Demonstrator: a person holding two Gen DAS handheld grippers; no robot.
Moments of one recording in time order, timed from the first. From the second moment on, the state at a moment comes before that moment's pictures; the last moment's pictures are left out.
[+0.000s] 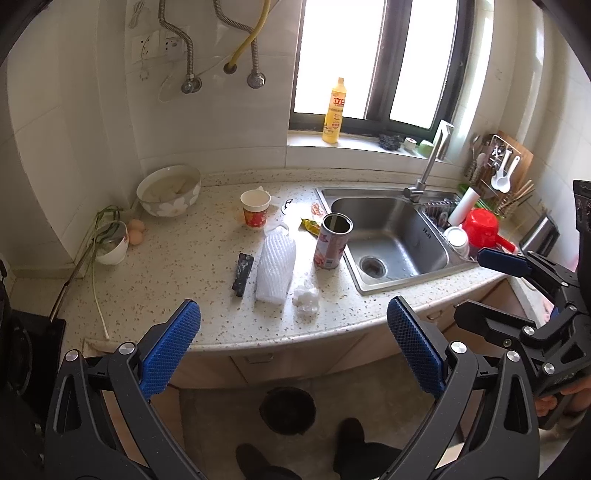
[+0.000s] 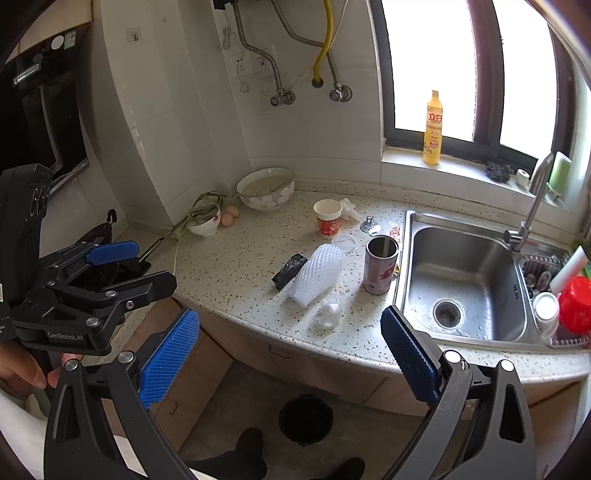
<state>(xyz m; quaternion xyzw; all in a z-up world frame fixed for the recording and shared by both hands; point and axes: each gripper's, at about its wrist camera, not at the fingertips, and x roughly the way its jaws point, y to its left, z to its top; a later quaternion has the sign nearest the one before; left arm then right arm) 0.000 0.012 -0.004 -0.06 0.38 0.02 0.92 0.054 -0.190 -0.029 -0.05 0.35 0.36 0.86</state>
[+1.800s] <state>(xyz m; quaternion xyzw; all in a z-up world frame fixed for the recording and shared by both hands) 0.018 0.026 -0.008 -0.07 0.39 0.03 0.92 0.071 -0.183 -0.036 -0.04 0.37 0.36 0.86</state>
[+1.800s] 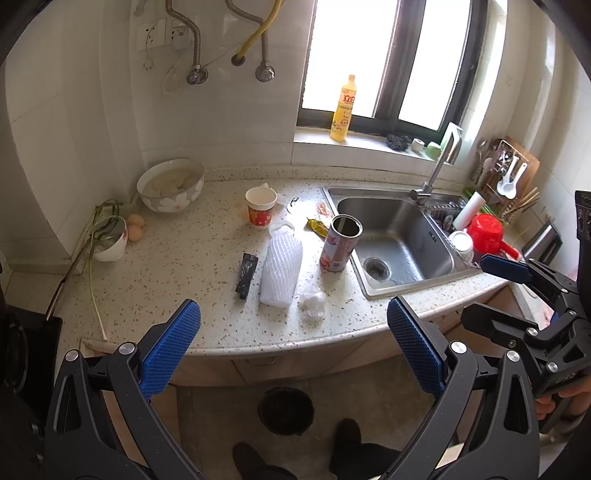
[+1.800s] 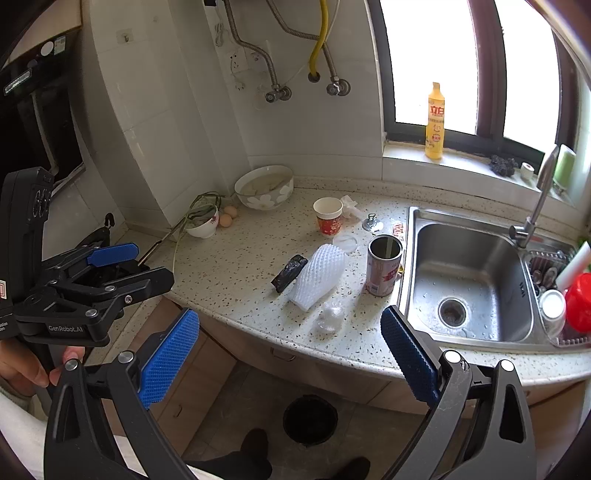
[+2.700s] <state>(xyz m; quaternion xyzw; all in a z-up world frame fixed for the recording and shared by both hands) 0.155 0.118 -0.119 -0.12 0.50 0.02 0.86 0.192 -0.114 -0.163 -0.02 0.51 0.36 0.78</state>
